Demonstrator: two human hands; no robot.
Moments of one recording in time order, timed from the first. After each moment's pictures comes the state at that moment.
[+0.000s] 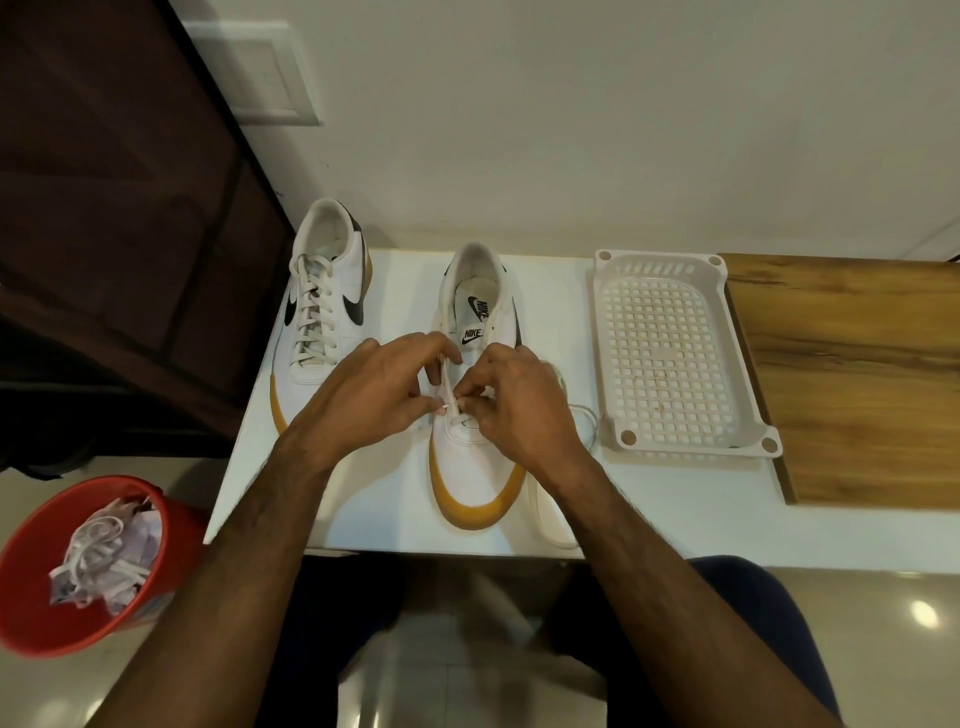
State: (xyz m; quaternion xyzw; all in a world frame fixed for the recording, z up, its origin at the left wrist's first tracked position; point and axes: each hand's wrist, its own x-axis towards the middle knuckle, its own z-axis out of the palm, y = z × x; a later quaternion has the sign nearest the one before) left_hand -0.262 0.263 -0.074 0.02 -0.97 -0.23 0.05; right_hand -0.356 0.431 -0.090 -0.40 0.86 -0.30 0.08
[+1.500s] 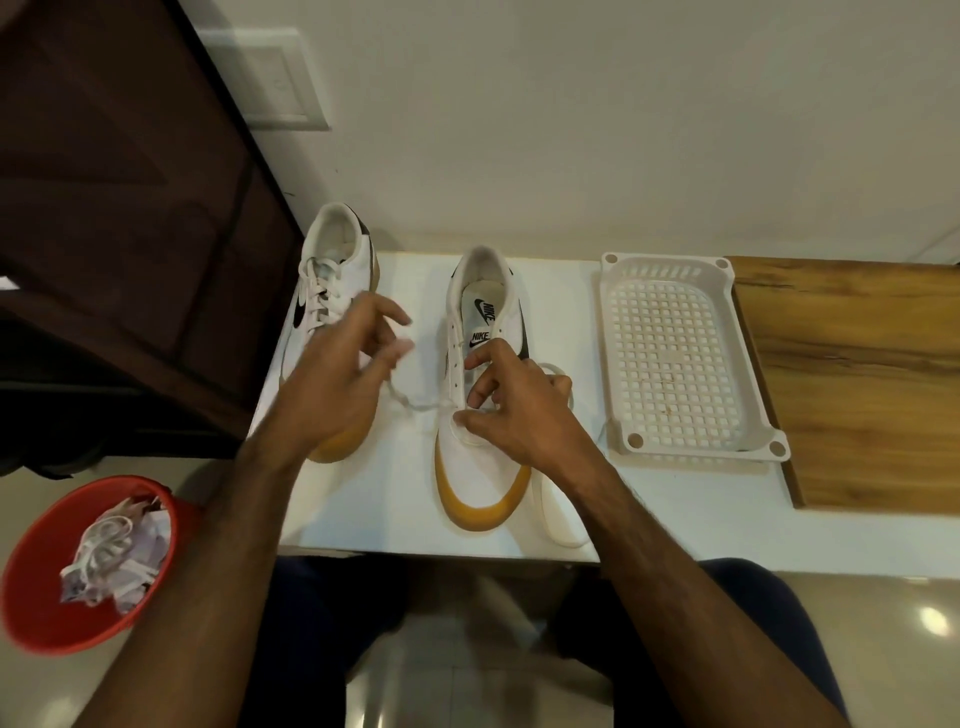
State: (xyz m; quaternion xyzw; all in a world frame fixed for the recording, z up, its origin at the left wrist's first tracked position) left_hand -0.244 0.248 -0.048 0.13 -0.90 -0.38 0.16; right_hand -0.351 0.434 -0.074 -0.32 0.85 -0.35 0.22
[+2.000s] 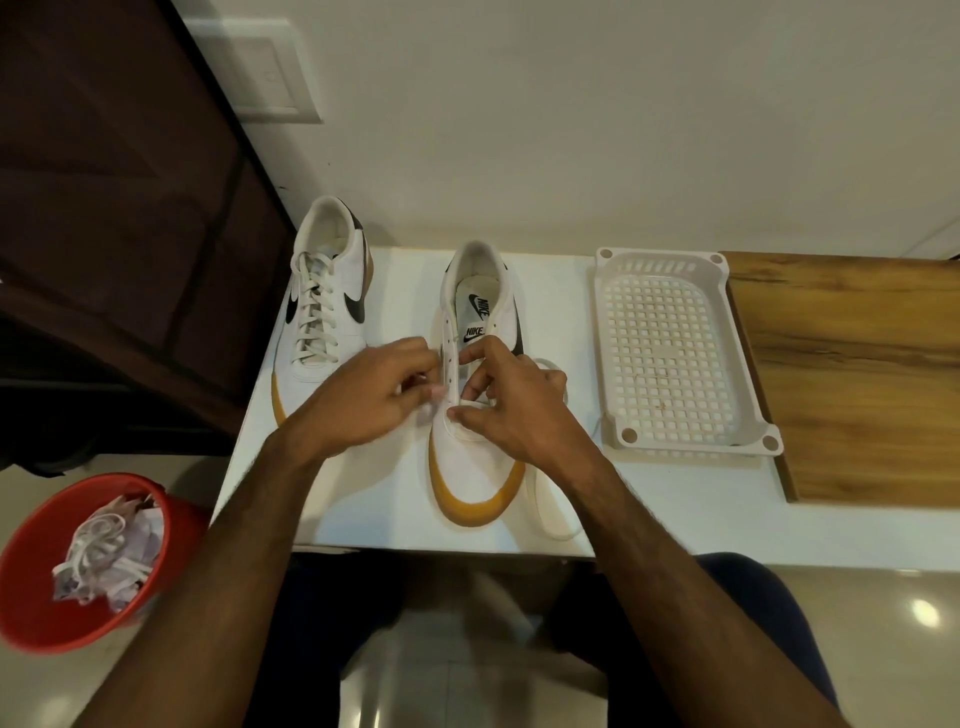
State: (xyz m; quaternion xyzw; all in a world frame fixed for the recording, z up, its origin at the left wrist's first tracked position) left_hand -0.259 0.258 -0.067 0.05 -0.94 -0.33 0.01; right_hand -0.353 0.435 -0.079 -0.33 0.85 -0.34 0.22
